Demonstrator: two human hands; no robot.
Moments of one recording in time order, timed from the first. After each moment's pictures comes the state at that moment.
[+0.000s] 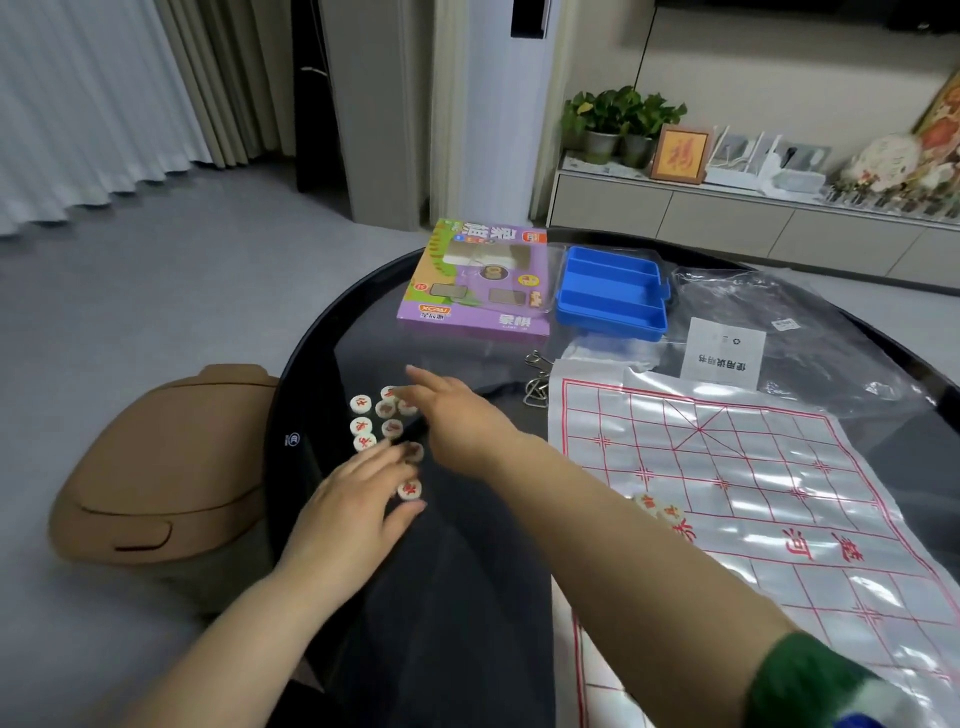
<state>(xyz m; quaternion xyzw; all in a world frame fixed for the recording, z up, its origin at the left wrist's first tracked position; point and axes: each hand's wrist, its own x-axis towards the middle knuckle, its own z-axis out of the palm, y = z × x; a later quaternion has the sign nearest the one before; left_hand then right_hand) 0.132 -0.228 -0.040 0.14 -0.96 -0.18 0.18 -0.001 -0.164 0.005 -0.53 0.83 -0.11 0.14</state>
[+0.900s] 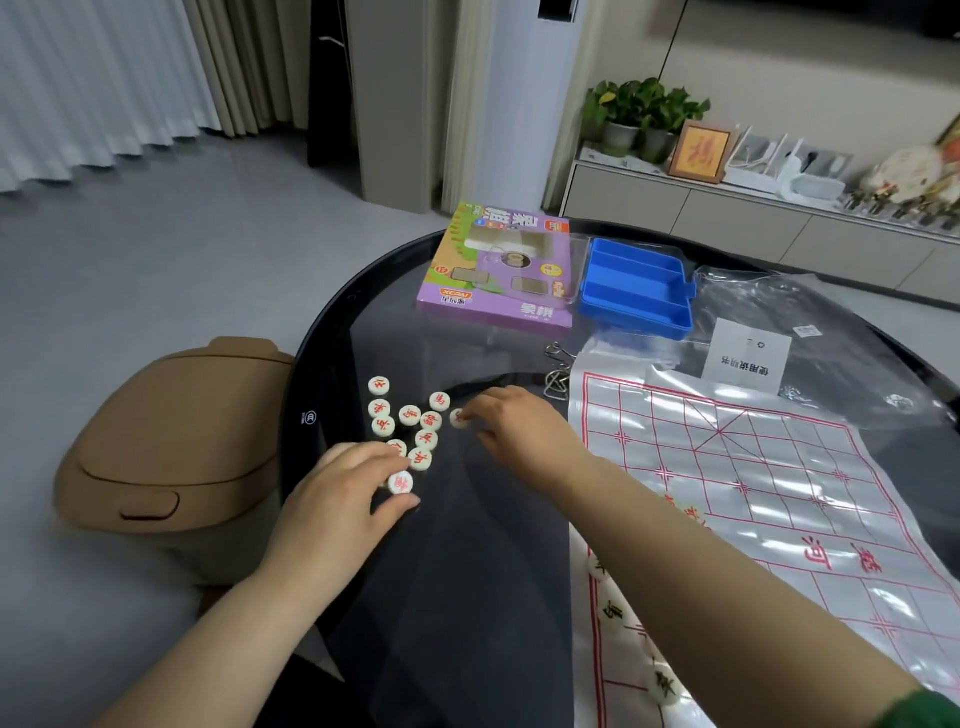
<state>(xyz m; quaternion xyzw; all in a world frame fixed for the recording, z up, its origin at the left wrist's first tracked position) 0.152 -0.236 -0.046 0.17 -0.93 -0.21 0.25 -0.006 -0.136 -0.005 -0.50 0.86 -0.09 0.08</state>
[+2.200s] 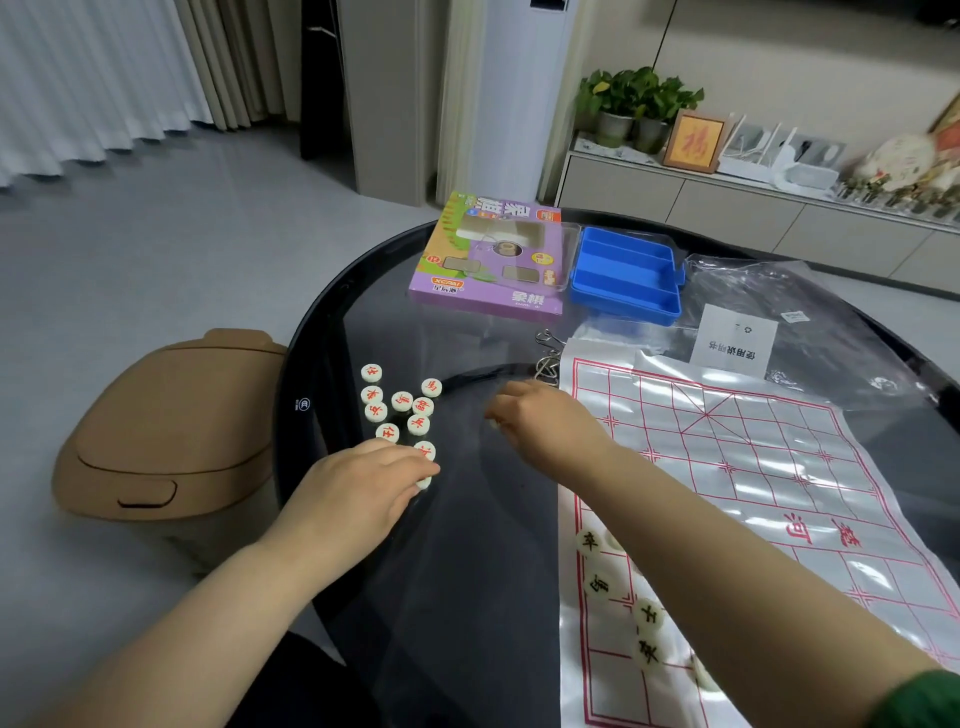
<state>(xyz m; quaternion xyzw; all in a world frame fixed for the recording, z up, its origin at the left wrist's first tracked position) 0.147 -0.233 -0.037 0.02 -0.97 -0.11 0.22 -0.009 -0.109 0.005 -0.52 0.85 -0.01 0.05</state>
